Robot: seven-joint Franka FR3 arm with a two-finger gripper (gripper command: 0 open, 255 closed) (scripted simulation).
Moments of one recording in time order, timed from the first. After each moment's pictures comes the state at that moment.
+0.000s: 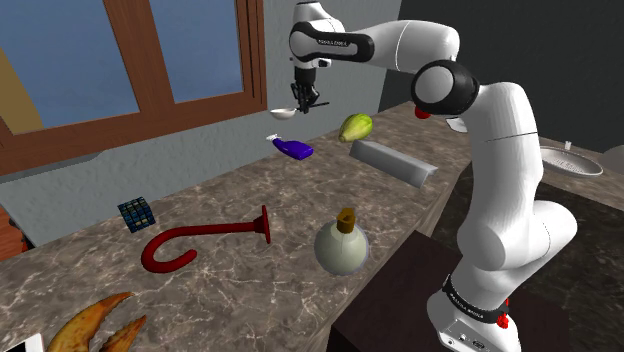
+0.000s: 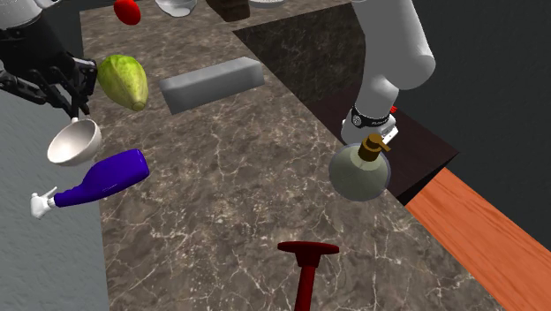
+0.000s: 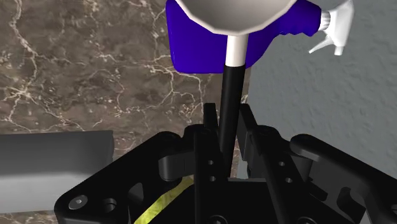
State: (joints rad) arm -0.47 0.63 0.51 -1.03 -0.40 1.69 1.59
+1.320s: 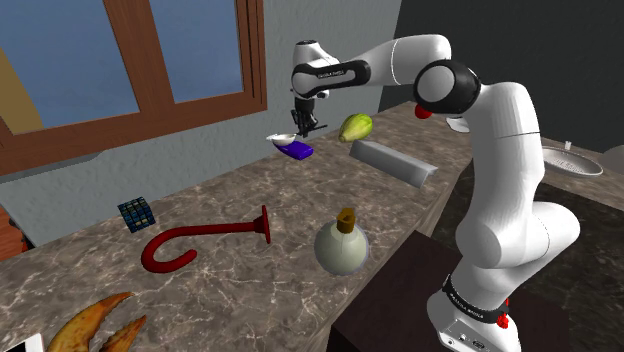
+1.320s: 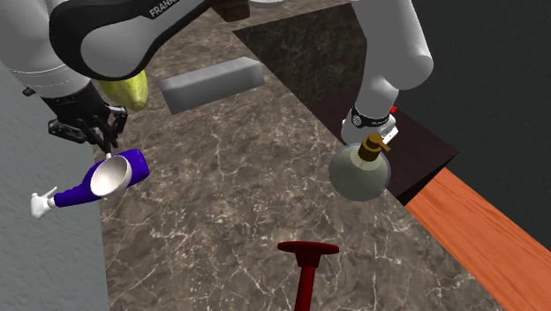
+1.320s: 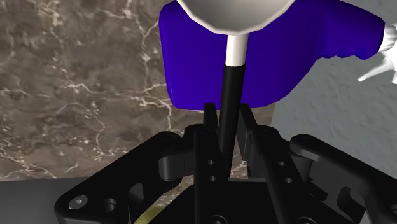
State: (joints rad) arm -0.53 0.63 0.50 -1.30 -0.42 1.95 1.64
